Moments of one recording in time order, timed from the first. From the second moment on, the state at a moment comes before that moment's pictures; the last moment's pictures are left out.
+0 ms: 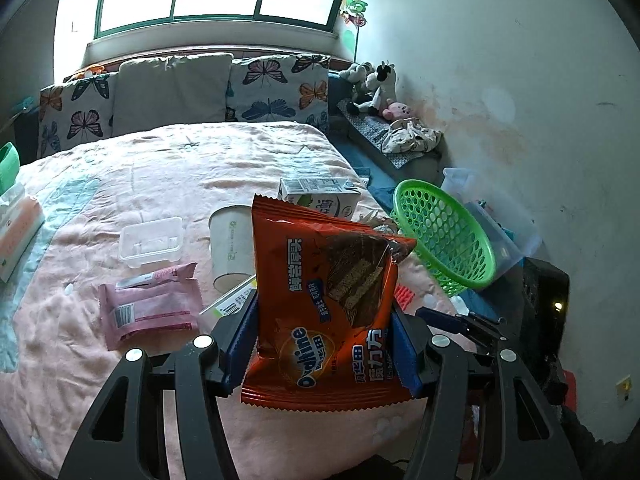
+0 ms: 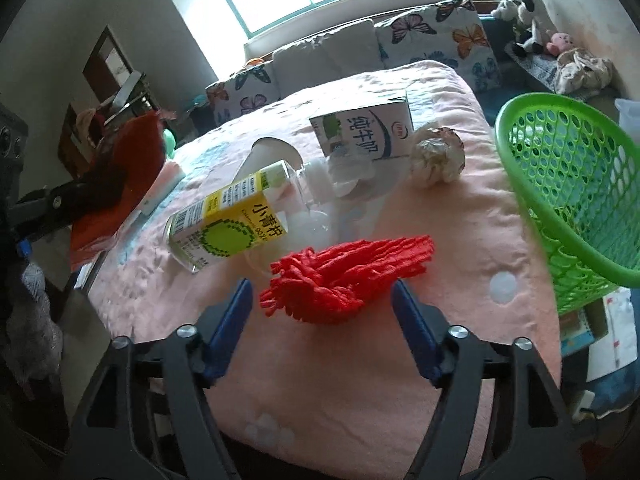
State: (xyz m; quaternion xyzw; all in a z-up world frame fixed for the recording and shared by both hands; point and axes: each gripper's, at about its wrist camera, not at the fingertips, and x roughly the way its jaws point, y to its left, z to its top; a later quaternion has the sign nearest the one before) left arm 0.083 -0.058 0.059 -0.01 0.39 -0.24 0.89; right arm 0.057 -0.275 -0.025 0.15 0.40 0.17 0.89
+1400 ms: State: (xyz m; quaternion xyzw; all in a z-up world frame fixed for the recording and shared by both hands) left arm 0.179 -0.281 0.038 0.07 0.42 -0.37 0.83; right arm 0.062 -0.472 -0.017 0.16 0.35 -0.04 0.92
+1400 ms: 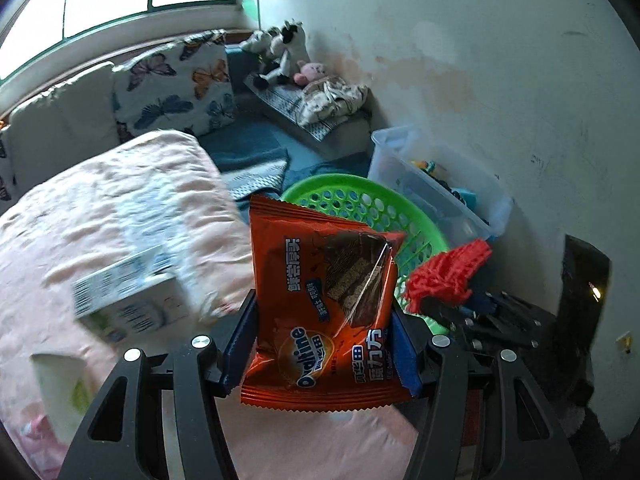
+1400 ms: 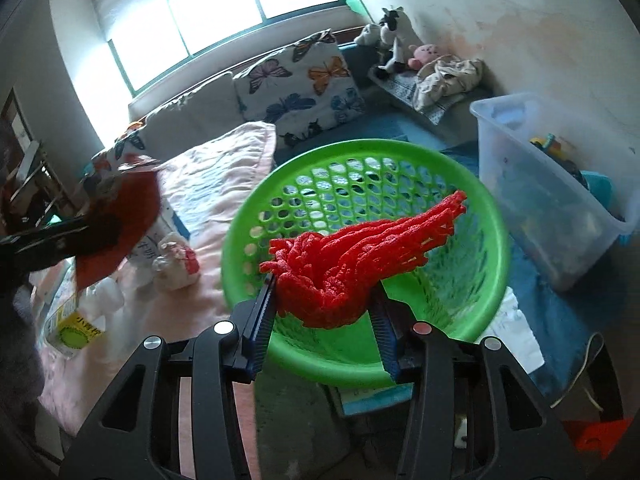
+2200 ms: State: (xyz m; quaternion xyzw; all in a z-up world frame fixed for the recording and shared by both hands) left arm 0.186 -0.294 0.028 0.05 0.42 -0.37 0.83; right arm 0.065 -0.477 -0.024 0.16 0.37 -0.05 0.92
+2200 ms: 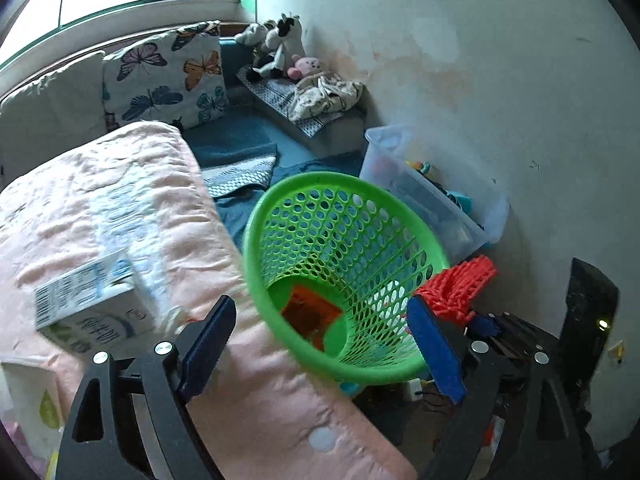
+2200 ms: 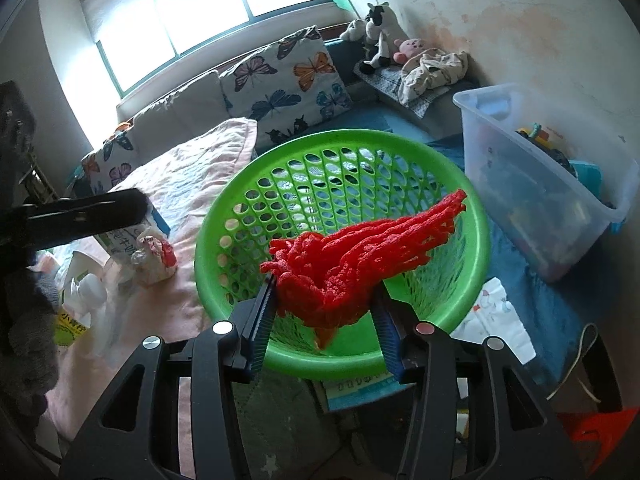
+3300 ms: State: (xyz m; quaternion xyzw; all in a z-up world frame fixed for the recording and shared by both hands) left arm 0.125 -0.025 -0.005 0.04 0.39 -0.24 0.89; right arm 0.067 -0.395 -0.015 0.14 0.37 0.02 0.92
